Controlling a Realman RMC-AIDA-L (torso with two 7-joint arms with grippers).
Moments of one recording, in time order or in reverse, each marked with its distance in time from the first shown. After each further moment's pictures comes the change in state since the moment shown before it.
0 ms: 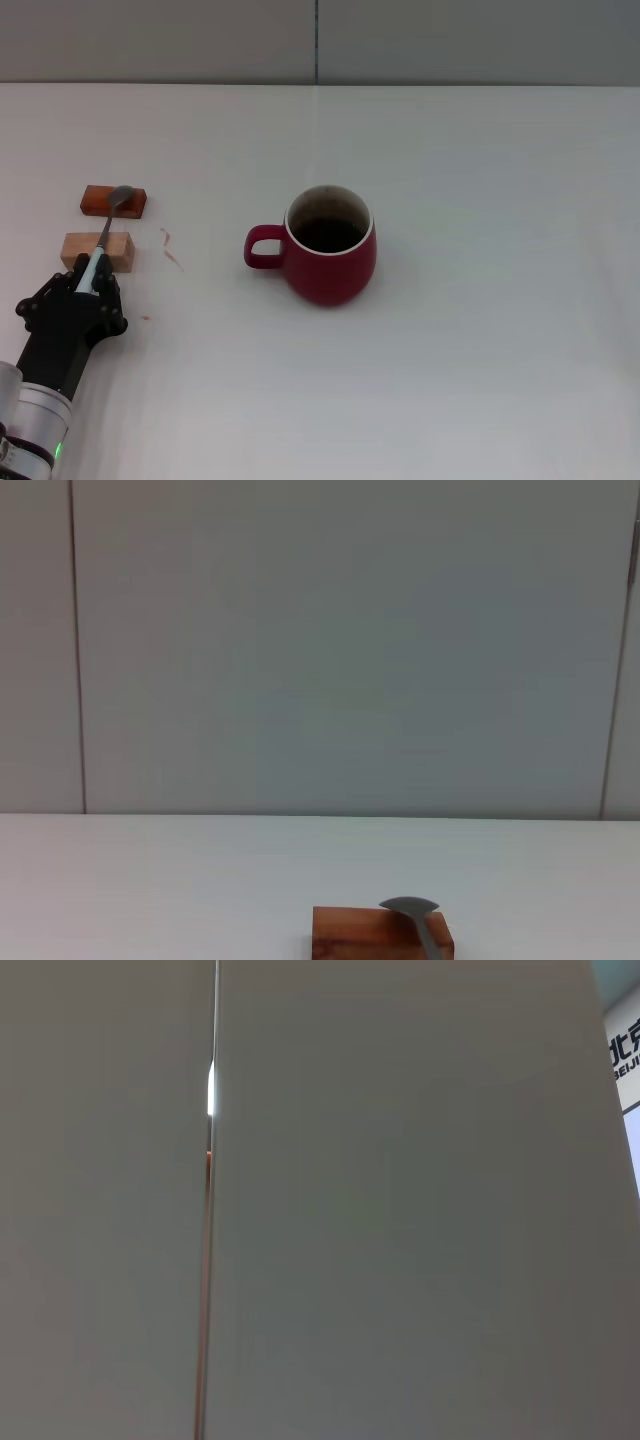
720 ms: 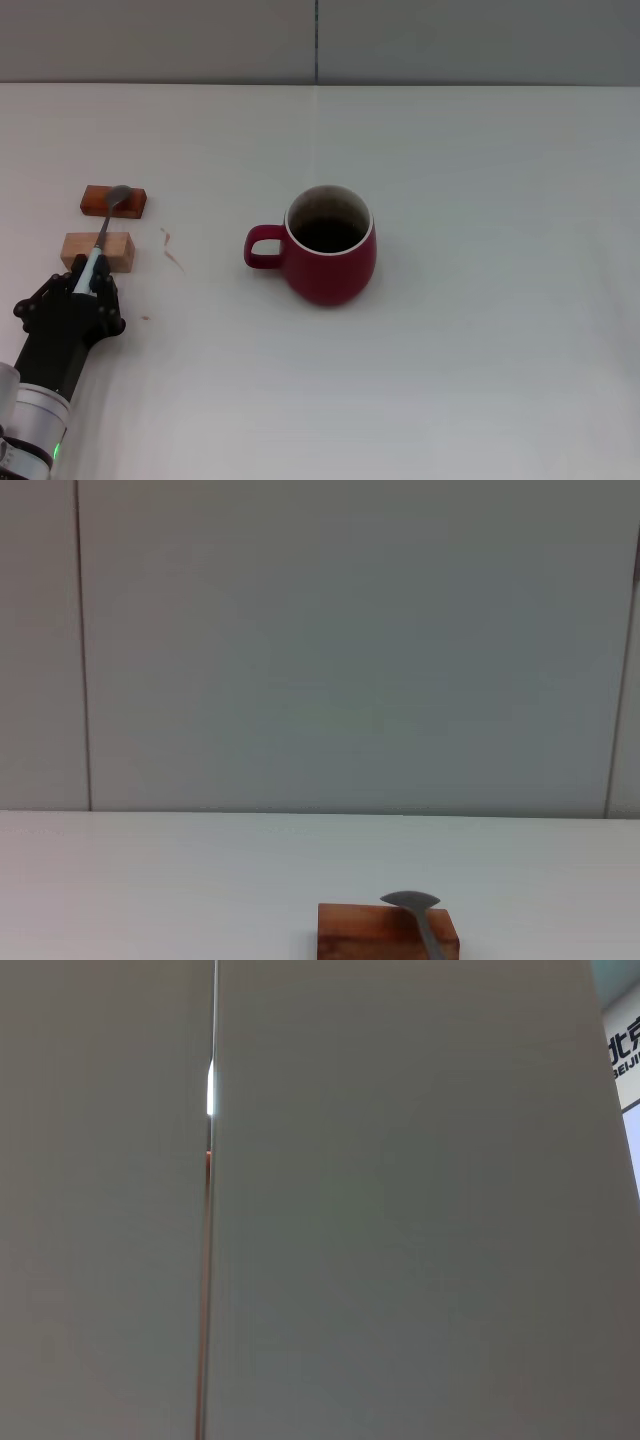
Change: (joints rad) left arm 0.003 0.000 -0.003 0.001 0.000 -0.001 -0.002; right arm -0.001 0.000 0.000 0.004 0.000 0.000 0.000
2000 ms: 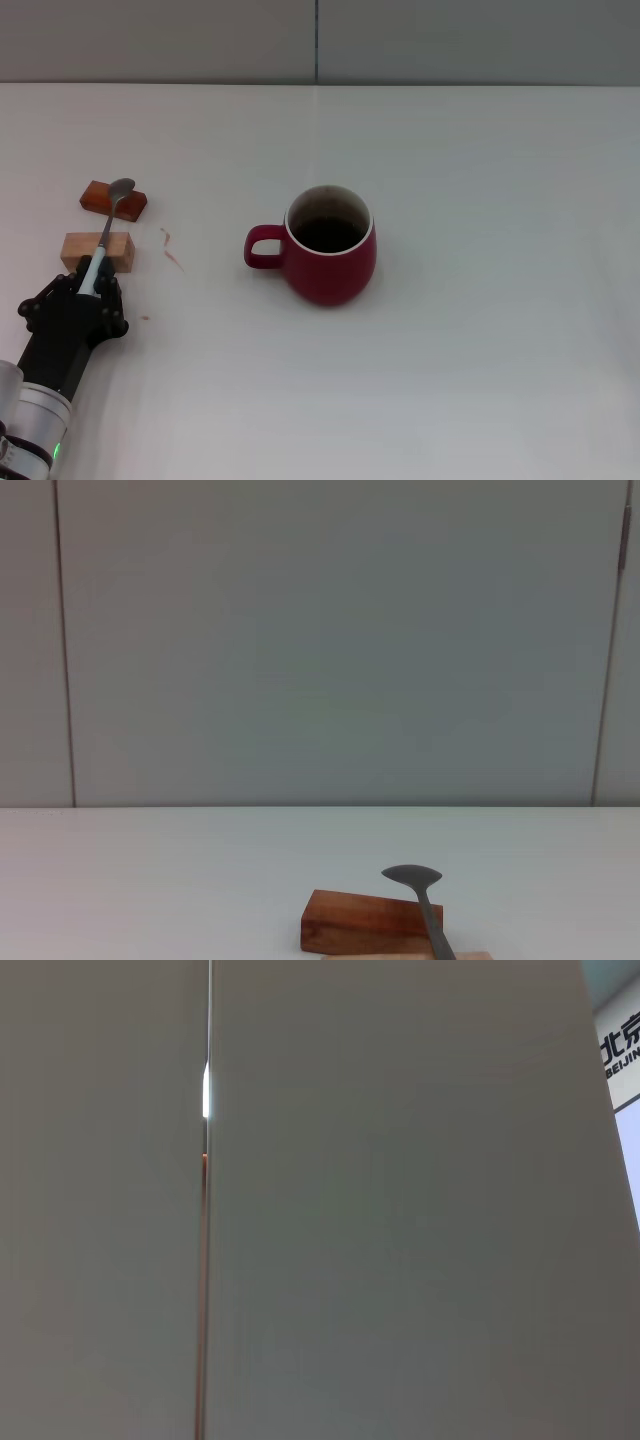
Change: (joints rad) left arm 0.003 0.001 0.000 0.023 0.028 -0.026 -0.009; right arm -0.012 0.001 0.000 0.017 0.000 -0.010 0.000
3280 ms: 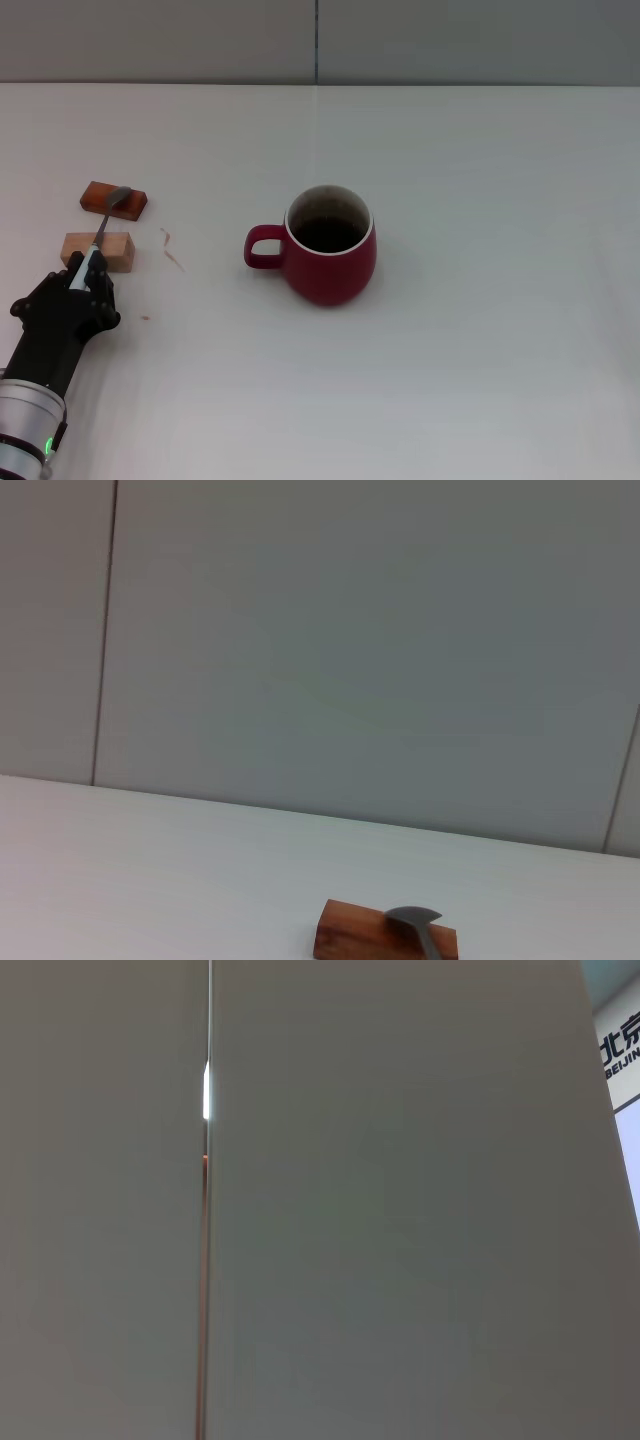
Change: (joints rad) left arm 0.003 0.006 -0.003 0.004 0.000 0.017 -0.135; right arm 0.000 0.001 0.000 0.000 0.000 -0.002 0.000
